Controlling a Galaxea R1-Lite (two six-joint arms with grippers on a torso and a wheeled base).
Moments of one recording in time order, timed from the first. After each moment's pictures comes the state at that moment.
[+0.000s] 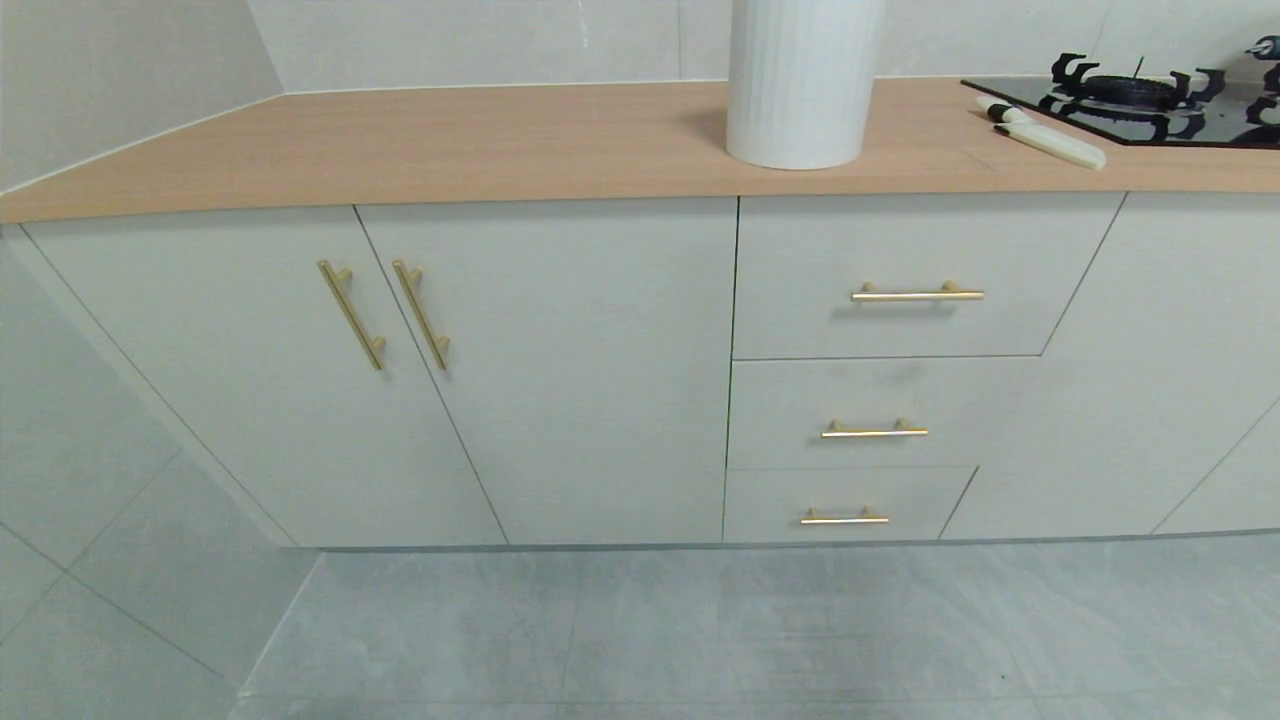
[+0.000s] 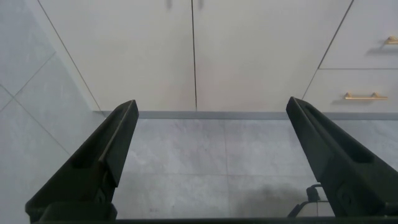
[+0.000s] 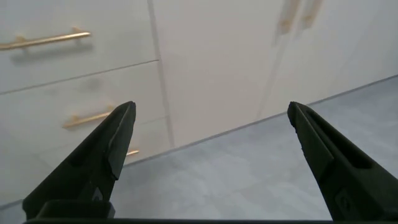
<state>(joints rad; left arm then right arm) 0.00 0.00 0.00 -0.01 0.02 0.00 0.14 0.48 -0.39 -0.15 -0.56 -0.02</state>
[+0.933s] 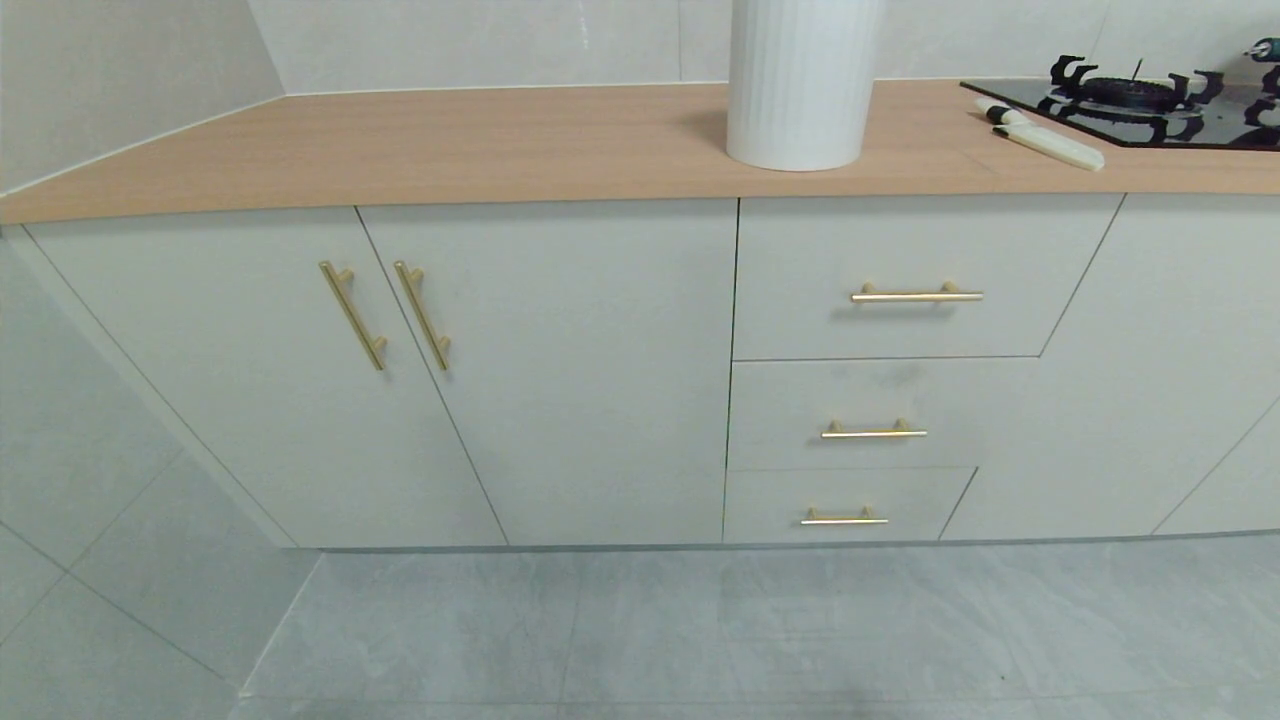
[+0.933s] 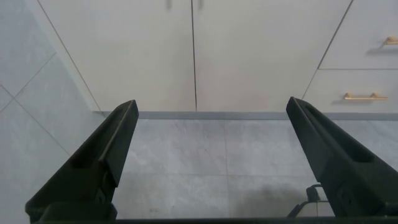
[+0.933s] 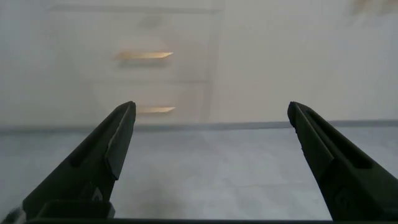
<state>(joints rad) 0.00 0.00 0.00 -0.01 0.02 0.00 0.00 0.00 -0.01 0.00 -0.03 -0.06</state>
